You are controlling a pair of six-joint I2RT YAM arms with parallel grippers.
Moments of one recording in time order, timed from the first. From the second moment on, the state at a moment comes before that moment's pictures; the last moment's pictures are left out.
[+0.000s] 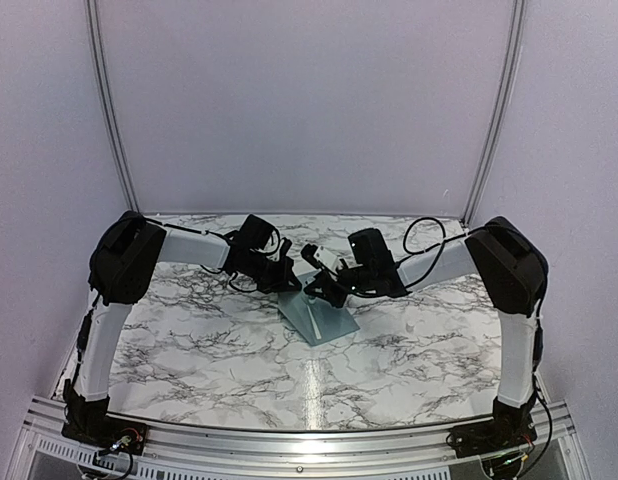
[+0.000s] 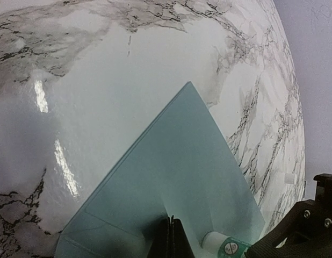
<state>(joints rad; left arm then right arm) -0.62 2.32 1.61 -0.16 0.49 -0.60 0.64 2.06 1.19 0.25 -0.46 -0.30</state>
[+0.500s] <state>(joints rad) -0.61 2.32 1.62 -0.17 0.49 -0.58 0.64 2.02 1.12 0.27 -0.46 -0.31</state>
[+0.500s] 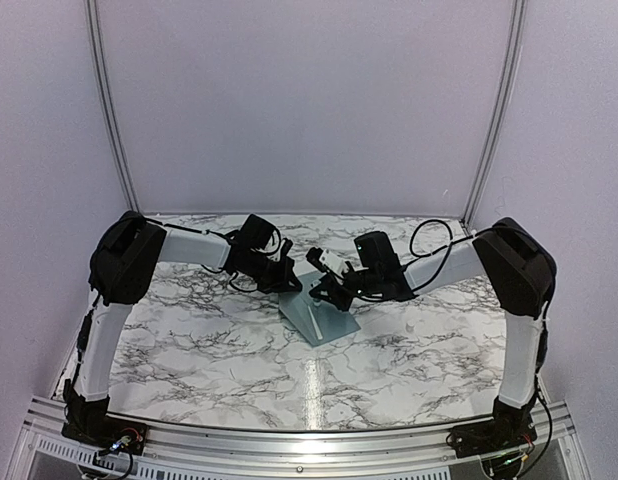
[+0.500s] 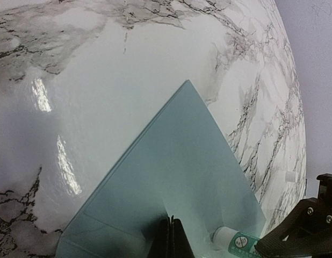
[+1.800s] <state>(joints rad) -0.61 2.32 1.63 -0.18 0.49 -0.58 0.65 2.04 1.18 0.23 -0.41 -0.31</state>
